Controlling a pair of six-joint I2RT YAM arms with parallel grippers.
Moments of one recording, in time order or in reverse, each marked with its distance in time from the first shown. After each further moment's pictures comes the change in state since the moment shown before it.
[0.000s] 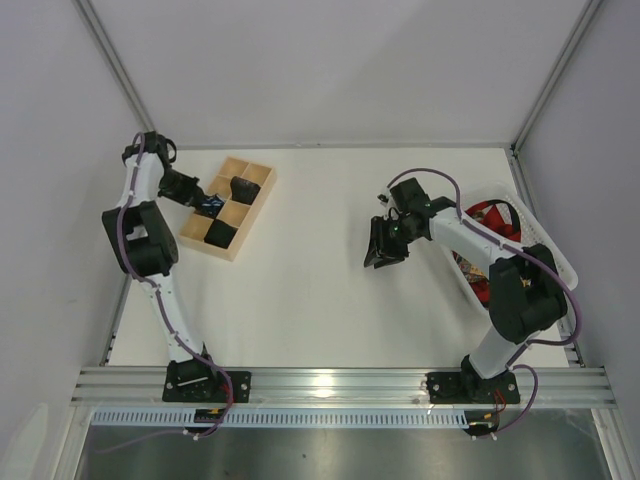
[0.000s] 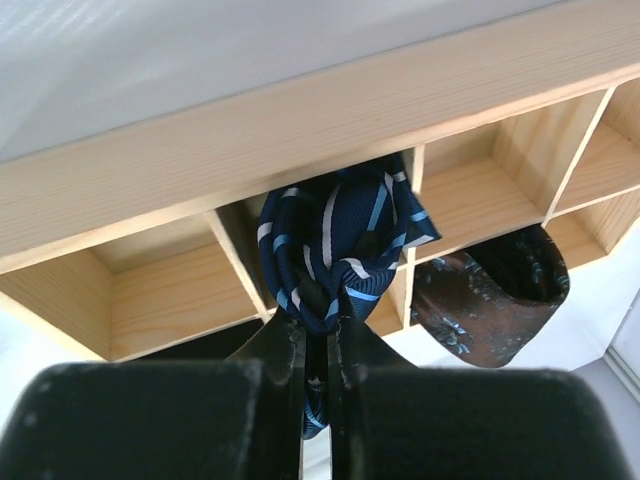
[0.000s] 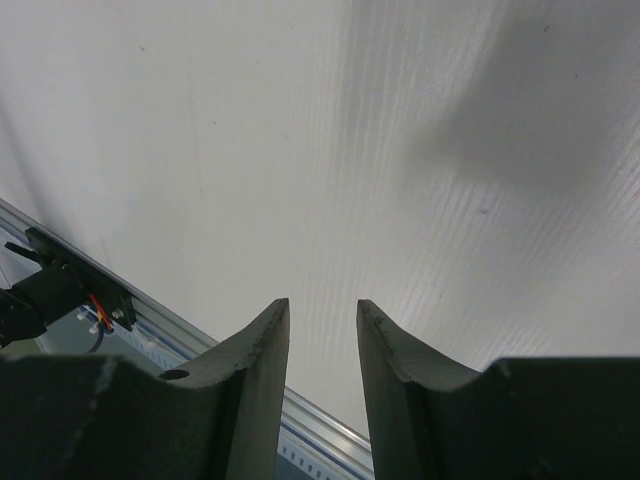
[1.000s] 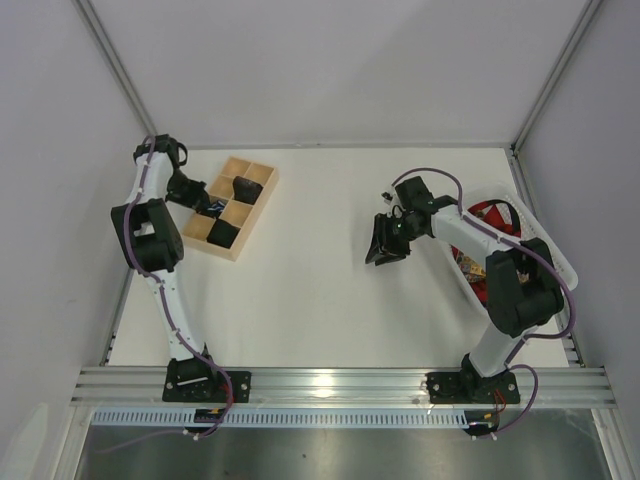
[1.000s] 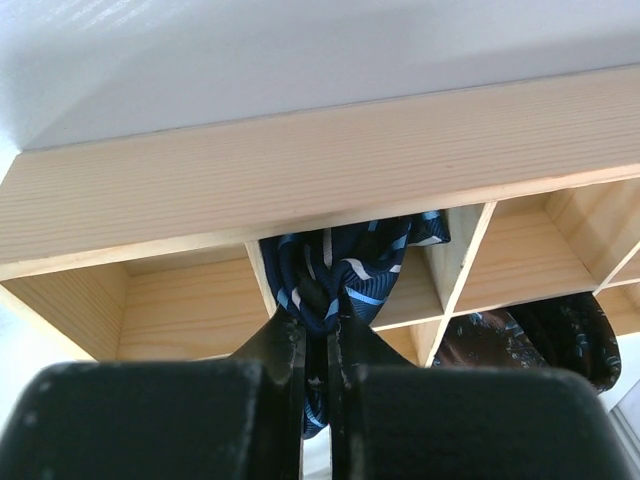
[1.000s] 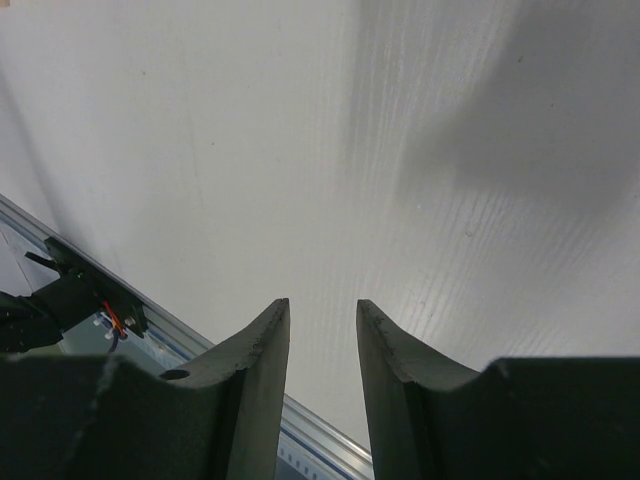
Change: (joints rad) left arm -0.040 0.065 0.050 -0.072 -0.100 -0.108; right arm -0.044 0.038 0.000 0.035 -0.045 -0.003
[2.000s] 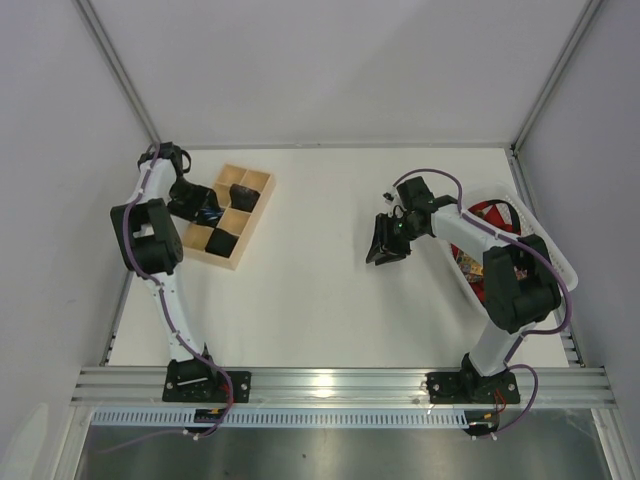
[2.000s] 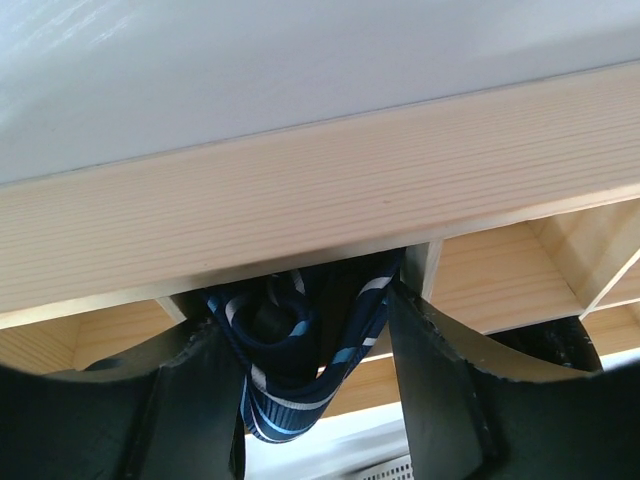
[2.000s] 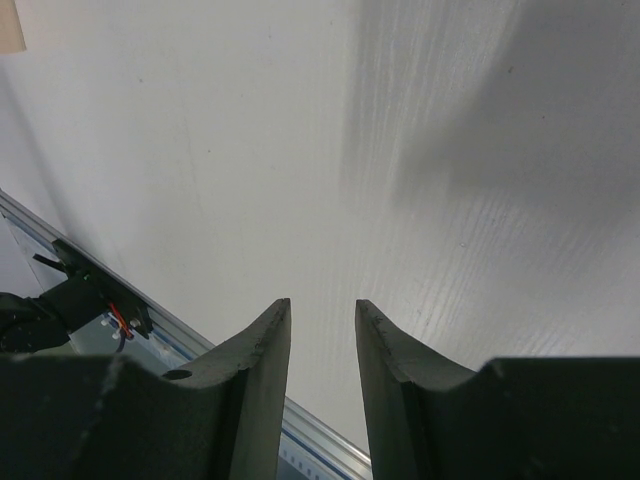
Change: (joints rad) left arm -0.005 -0.040 -0.132 0.098 0.005 0.010; right arm -0.021 0.030 0.000 0.017 -0.026 -0.001
